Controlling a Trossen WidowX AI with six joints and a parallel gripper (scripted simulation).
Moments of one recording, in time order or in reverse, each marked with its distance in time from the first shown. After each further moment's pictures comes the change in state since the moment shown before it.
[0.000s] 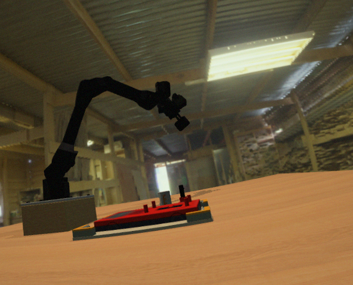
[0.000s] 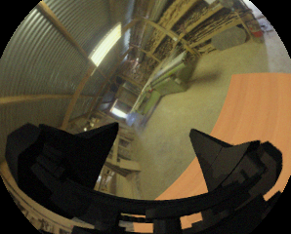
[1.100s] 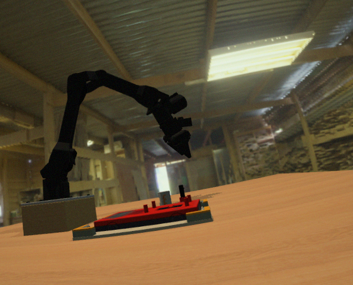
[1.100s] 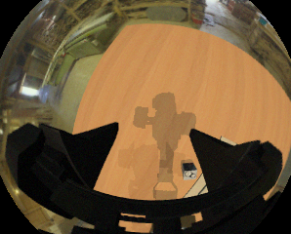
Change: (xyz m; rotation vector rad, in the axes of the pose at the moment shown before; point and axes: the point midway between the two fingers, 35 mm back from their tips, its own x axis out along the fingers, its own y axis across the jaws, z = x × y) arm -0.178 -0.219 -0.051 -0.173 0.334 -0.959
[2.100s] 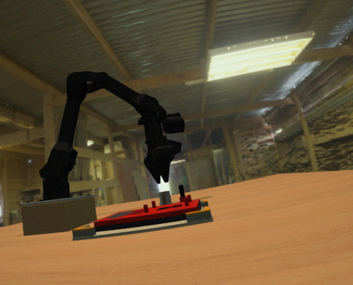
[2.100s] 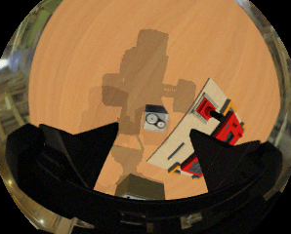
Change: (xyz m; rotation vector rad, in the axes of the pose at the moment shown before) arm 0.009 -0.095 -0.118 -0.187 0.431 -0.252
